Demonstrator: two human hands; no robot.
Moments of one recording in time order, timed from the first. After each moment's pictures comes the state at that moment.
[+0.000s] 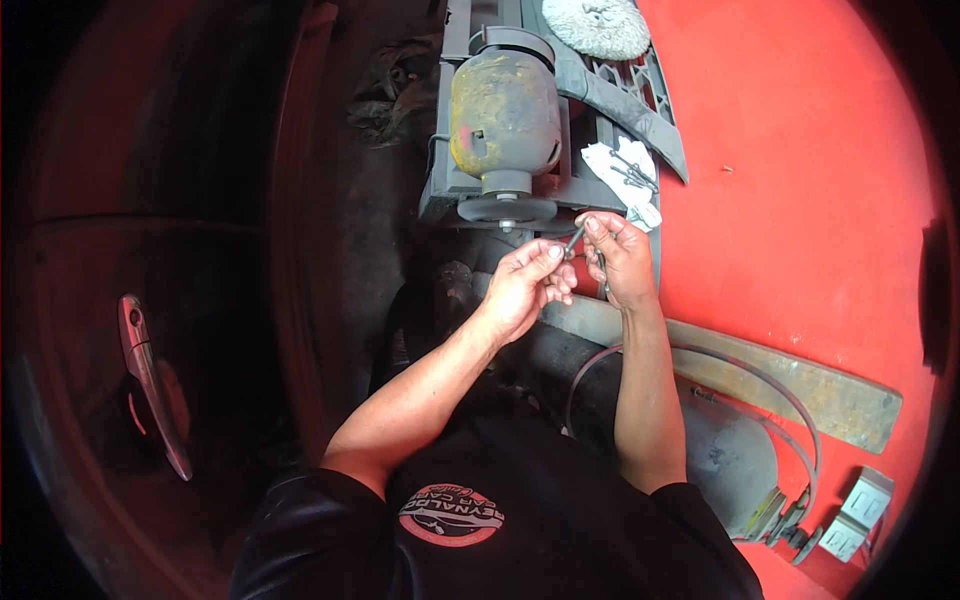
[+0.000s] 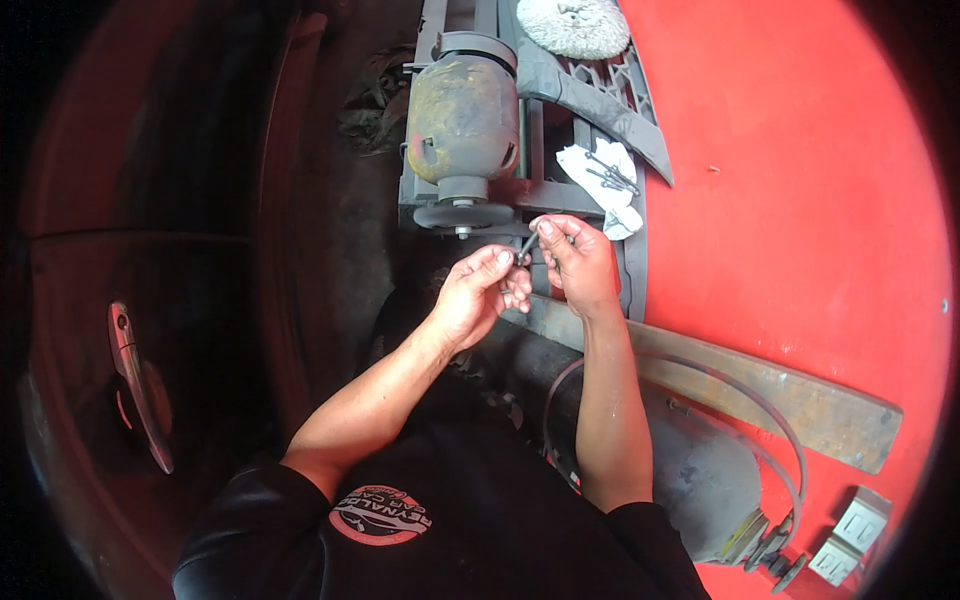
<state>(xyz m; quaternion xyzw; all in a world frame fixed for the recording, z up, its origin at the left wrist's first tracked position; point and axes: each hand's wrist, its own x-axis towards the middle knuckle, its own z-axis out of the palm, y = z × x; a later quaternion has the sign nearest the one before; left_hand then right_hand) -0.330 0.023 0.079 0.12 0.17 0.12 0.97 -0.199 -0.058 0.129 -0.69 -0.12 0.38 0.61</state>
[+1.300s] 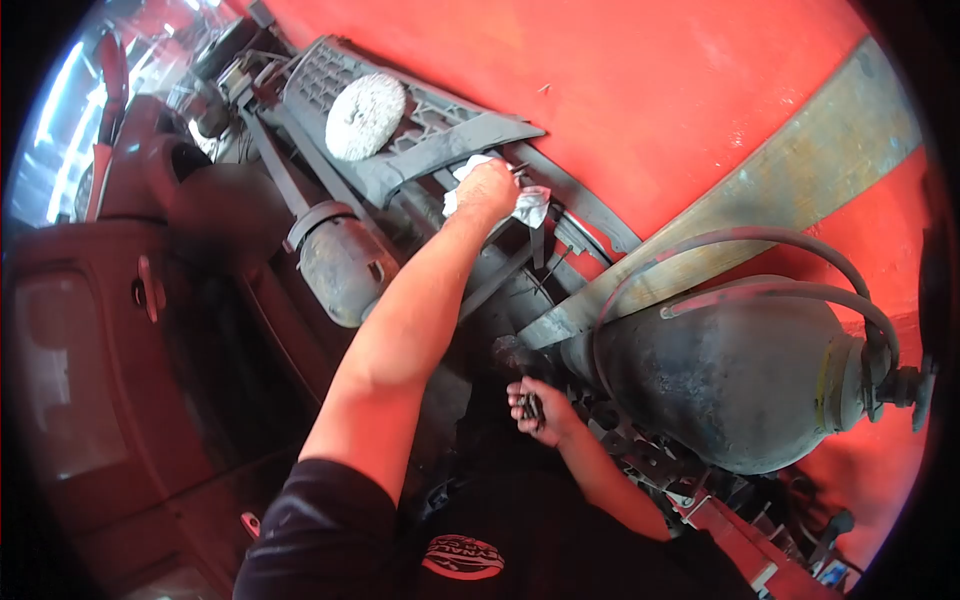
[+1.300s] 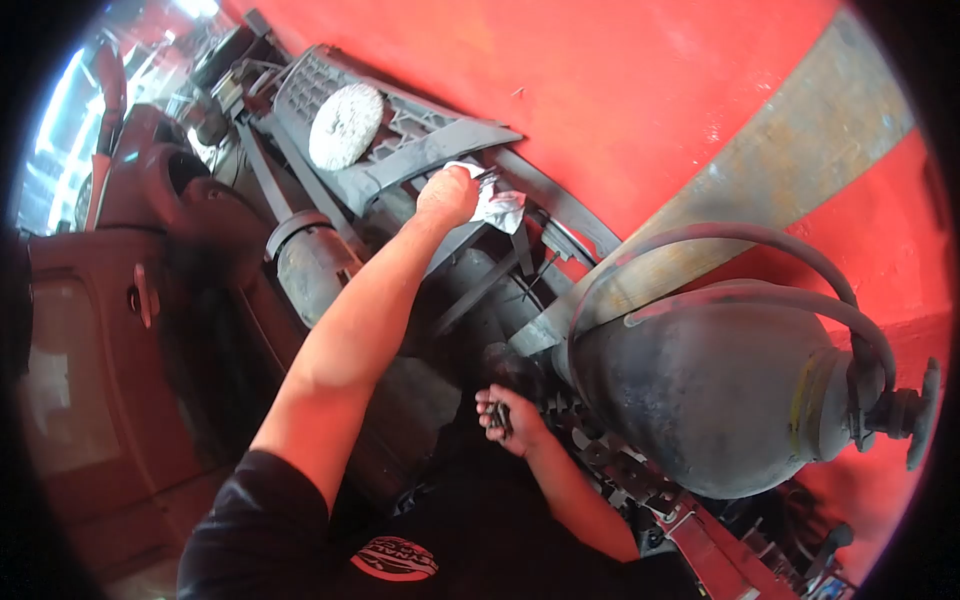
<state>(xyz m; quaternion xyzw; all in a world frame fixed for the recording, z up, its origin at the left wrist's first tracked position) -0.068 -0.014 0.132 0.98 0.00 -0.06 0.19 -0.363 -0.181 0.020 -0.23 0.28 0.46 0.81</state>
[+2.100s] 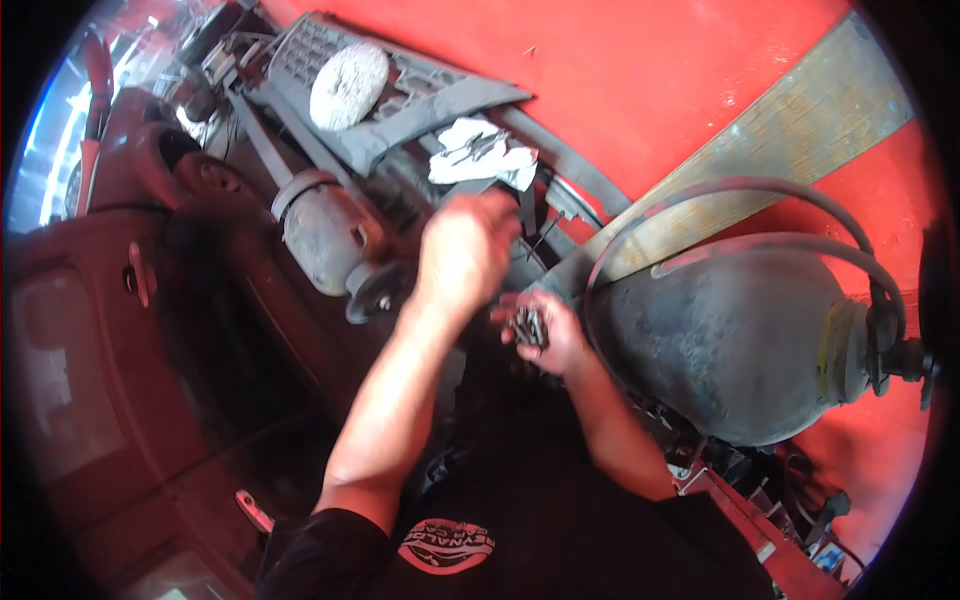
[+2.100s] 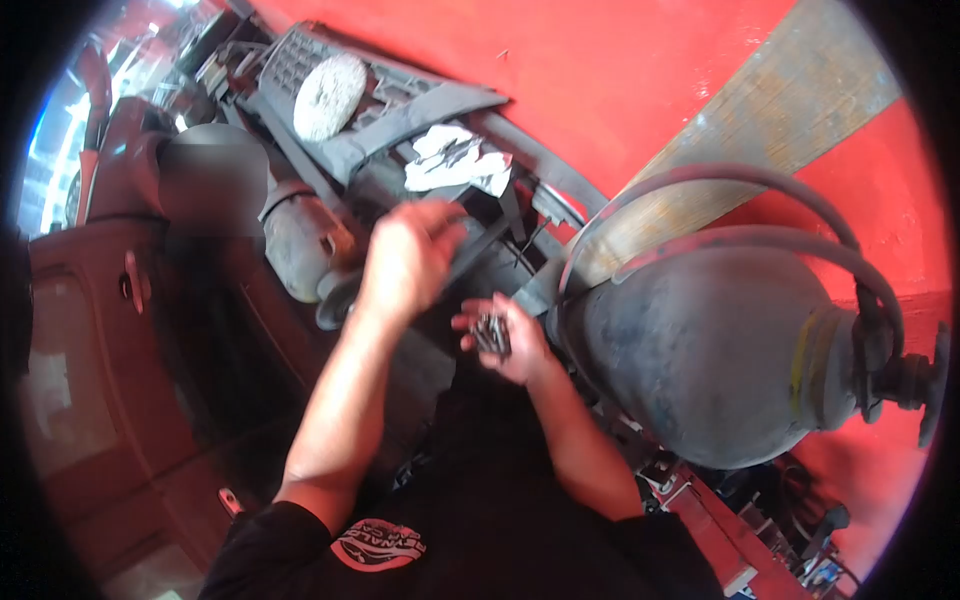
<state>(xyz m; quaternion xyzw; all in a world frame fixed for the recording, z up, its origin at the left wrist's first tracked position) -0.226 -0.032 0.206 0.94 -0.06 0.06 0.33 -0.293 -0.191 0.062 -0.23 0.15 0.42 0.87</state>
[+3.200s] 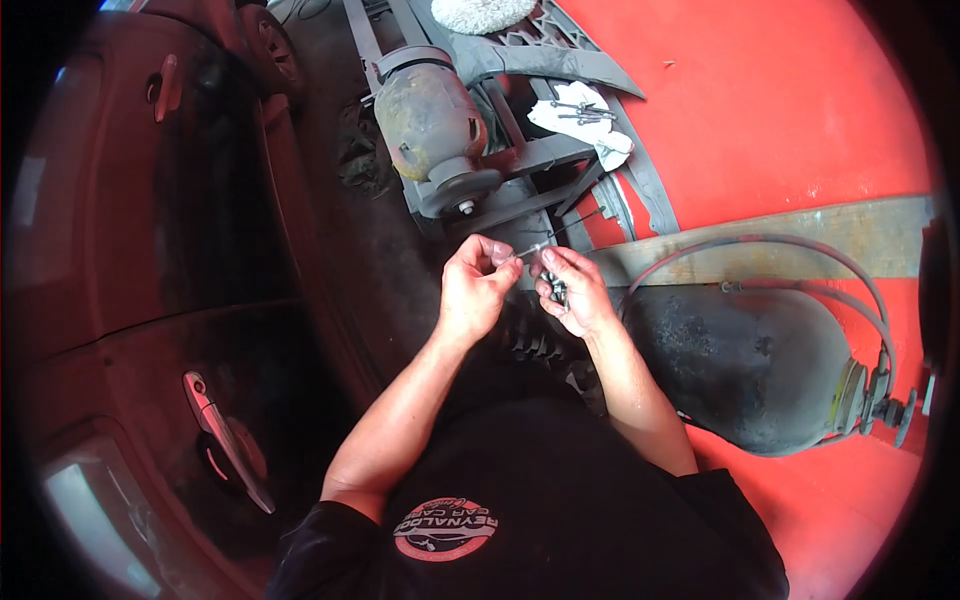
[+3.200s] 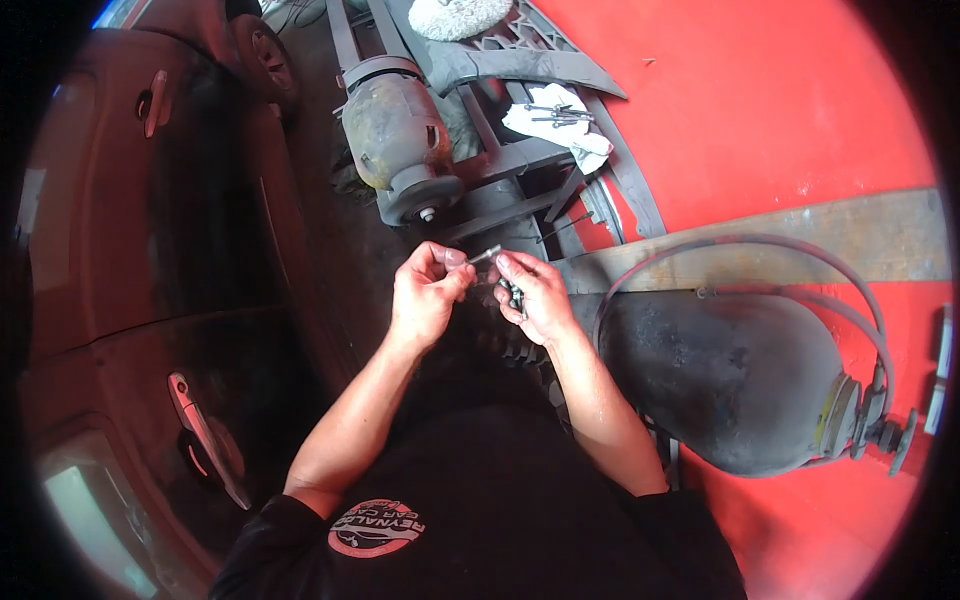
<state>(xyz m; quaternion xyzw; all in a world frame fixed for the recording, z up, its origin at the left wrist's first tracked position) -0.380 0.030 0.105 0.68 0.21 0.10 0.70 -0.305 -0.120 0.097 -0.43 0.07 0.44 0.78</state>
